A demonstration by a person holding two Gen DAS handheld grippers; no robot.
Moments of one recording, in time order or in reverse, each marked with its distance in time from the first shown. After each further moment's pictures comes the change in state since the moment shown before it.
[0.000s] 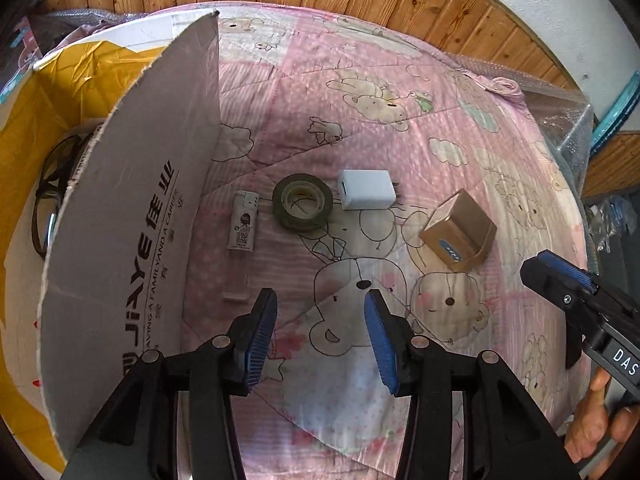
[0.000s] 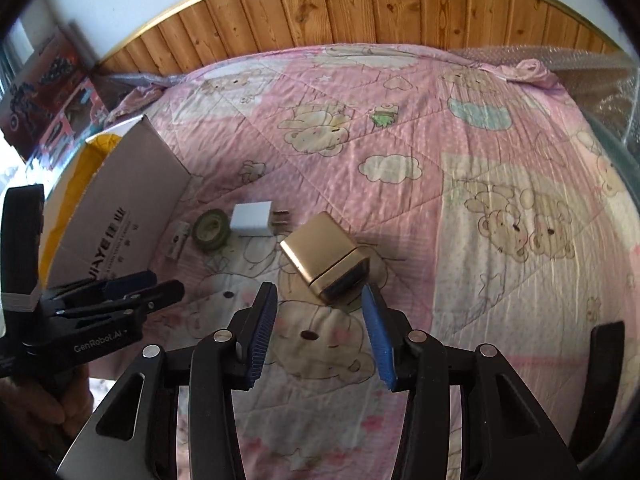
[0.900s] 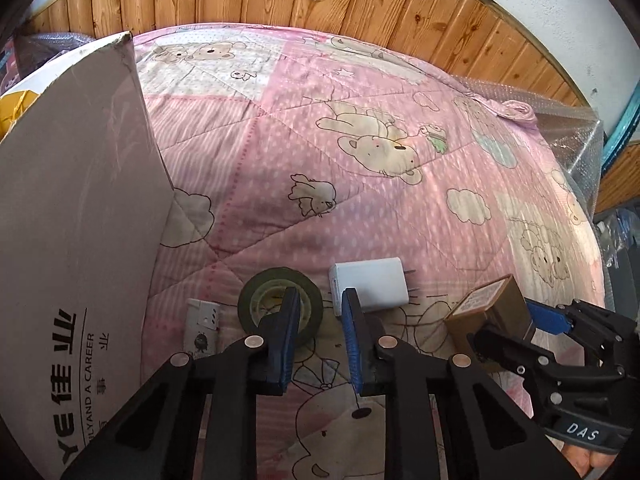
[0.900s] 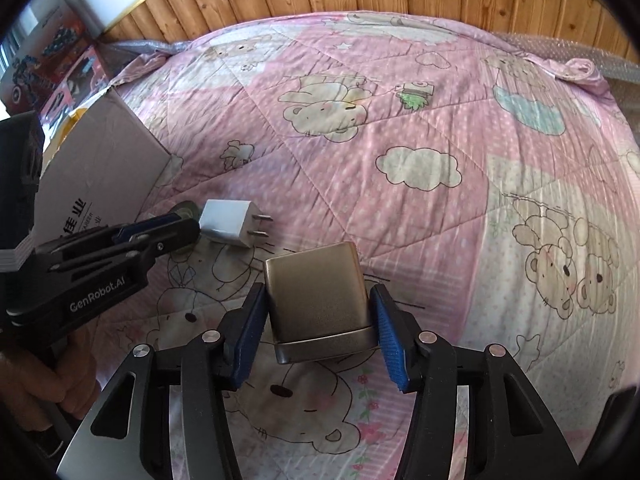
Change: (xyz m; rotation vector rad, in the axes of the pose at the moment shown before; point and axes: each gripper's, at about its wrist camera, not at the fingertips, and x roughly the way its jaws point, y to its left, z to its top) left arm 0.049 -0.010 0.049 0.031 -0.103 -0.012; right arm 0.065 -0.011 0.021 -0.059 0.083 0.067
